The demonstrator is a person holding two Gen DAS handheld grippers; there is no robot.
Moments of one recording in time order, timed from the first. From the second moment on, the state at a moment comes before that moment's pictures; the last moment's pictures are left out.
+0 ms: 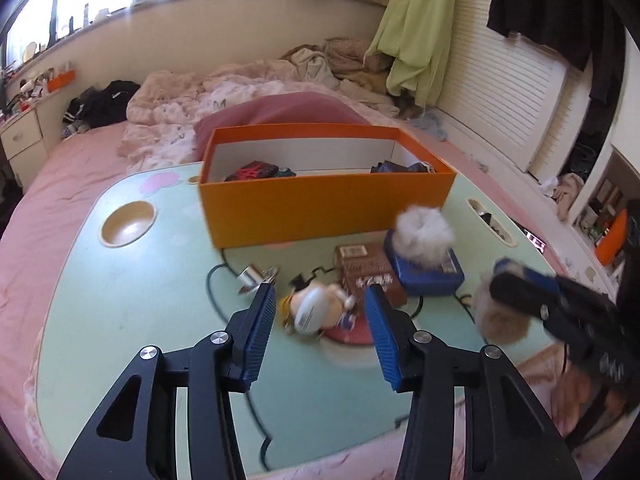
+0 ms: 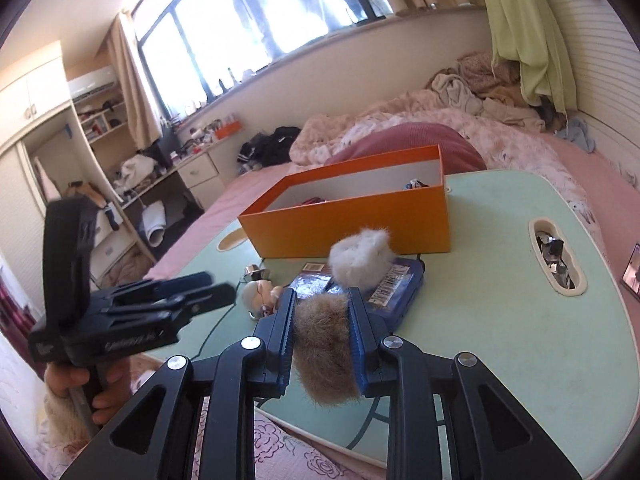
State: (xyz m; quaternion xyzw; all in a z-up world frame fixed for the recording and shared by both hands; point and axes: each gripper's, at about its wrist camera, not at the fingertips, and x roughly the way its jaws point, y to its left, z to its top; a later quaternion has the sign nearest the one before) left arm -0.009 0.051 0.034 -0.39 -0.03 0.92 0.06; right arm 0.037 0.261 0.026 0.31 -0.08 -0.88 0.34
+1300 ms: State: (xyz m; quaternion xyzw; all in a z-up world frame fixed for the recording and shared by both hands) left arm -0.043 0.032 0.098 -0.32 -0.03 0.95 0.07; right arm -0.025 0.232 0.106 0.25 -0.10 -0.91 0.30
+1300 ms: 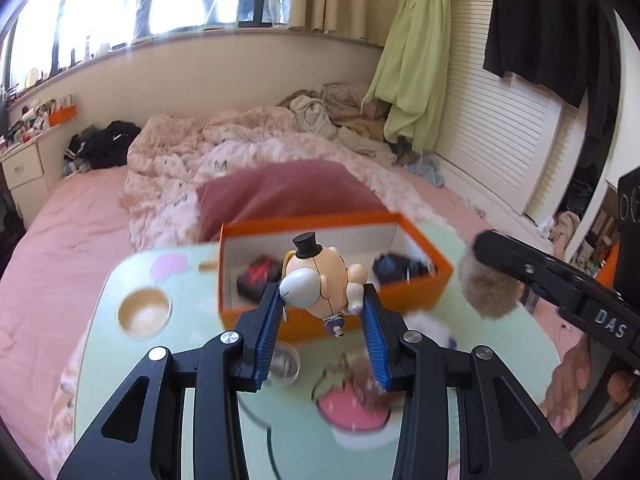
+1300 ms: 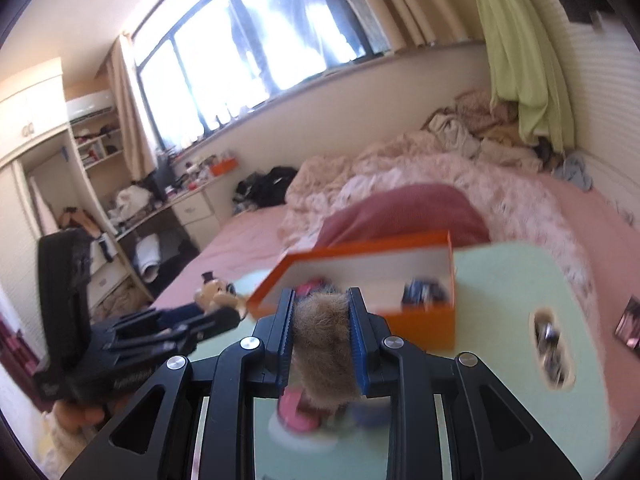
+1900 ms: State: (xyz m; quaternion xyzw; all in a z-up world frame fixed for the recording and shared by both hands) left arm -0.036 0.011 0.072 -0.30 -0.09 0.95 0.02; right arm -0.042 0.235 0.078 0.31 -0.11 -0.91 0.25
